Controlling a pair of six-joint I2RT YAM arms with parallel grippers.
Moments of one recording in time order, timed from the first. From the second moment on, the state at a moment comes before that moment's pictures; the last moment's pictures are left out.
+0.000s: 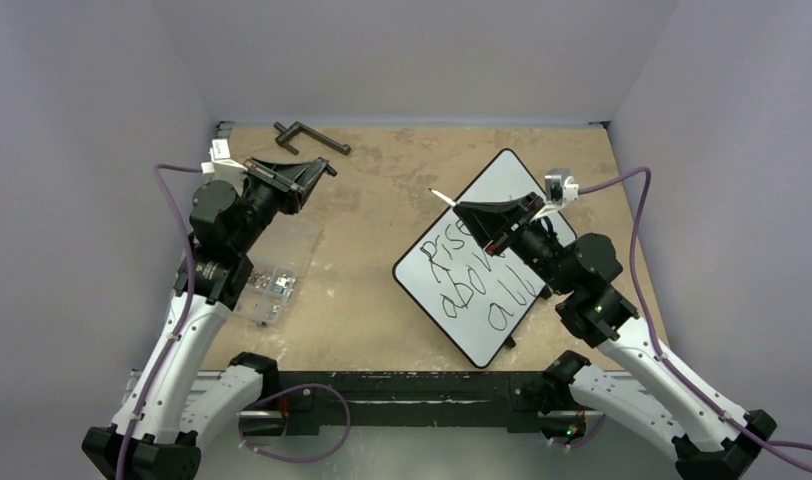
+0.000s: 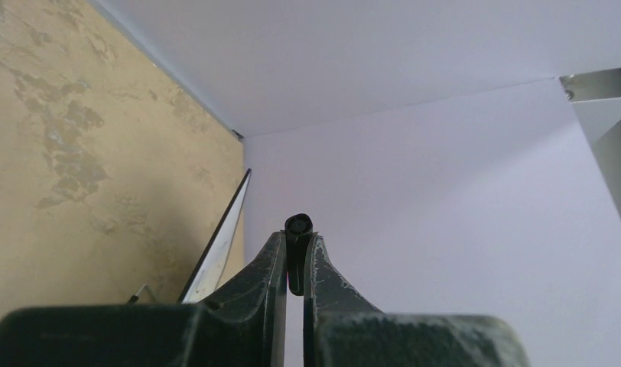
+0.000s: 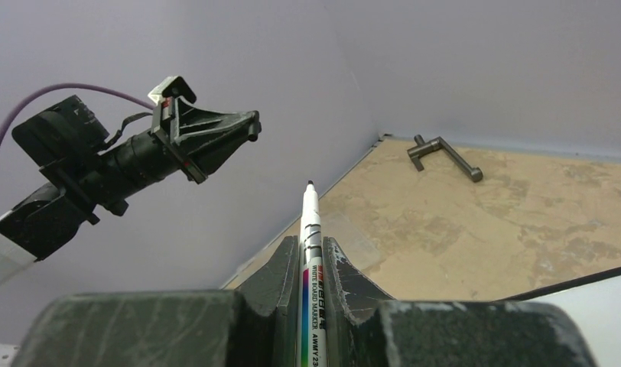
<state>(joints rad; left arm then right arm) -0.24 0.87 0.98 -0.12 0.17 -1.28 0.68 0.72 0.79 0.18 -0.09 0.51</state>
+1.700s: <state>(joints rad) -0.23 0.77 0.83 -0.17 0.07 -1.66 0.96 1.28 1.01 0.52 0.00 0.29</state>
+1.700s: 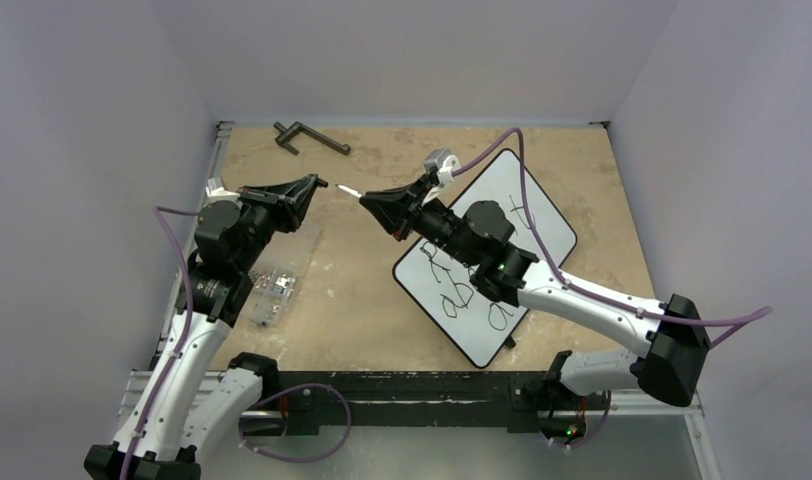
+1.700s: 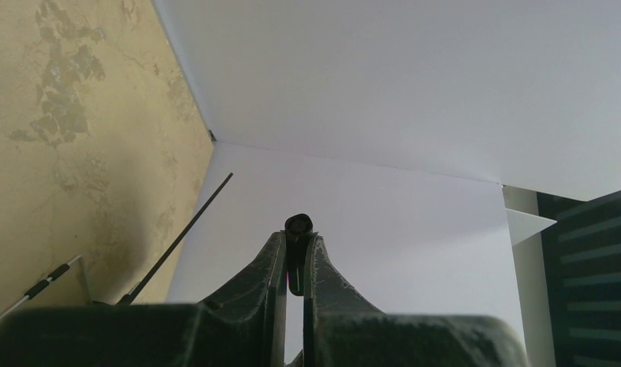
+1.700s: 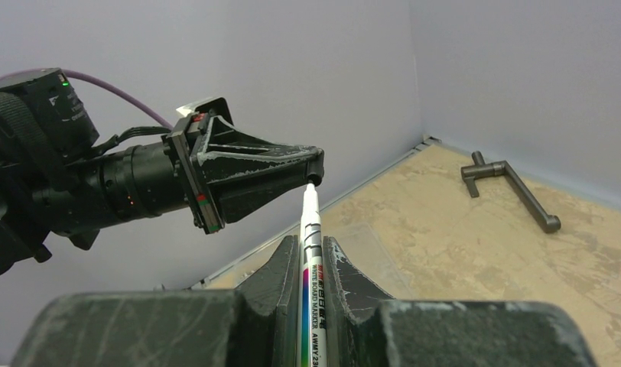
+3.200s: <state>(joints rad) -0.22 0.80 0.83 -0.15 0.09 -1.67 0.97 1.40 1.07 0.52 0.04 0.29</state>
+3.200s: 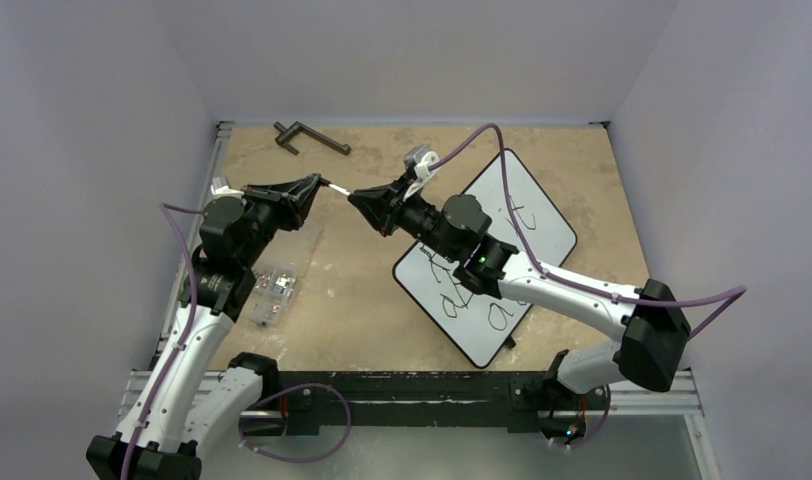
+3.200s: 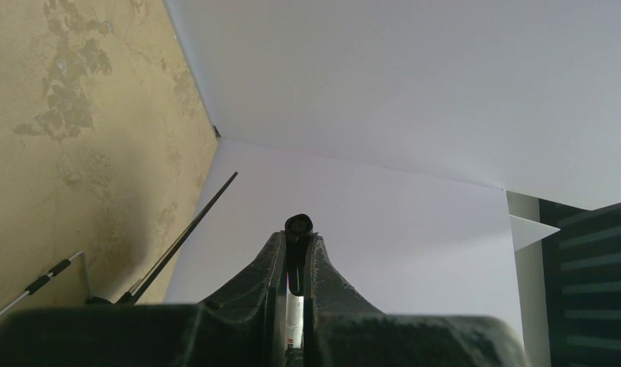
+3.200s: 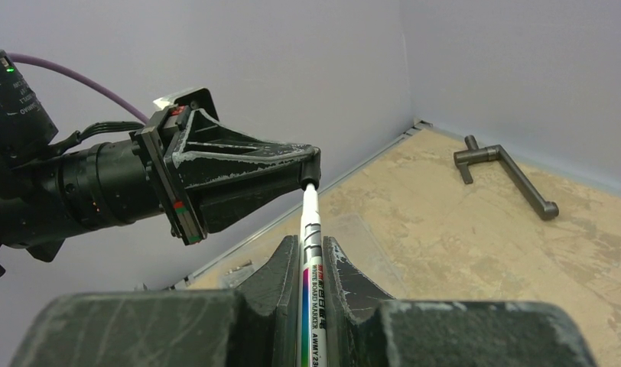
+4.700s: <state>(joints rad) -0.21 0.73 0.72 0.01 0.00 -1.66 1.00 1.61 1.32 0.43 0.09 0.48</state>
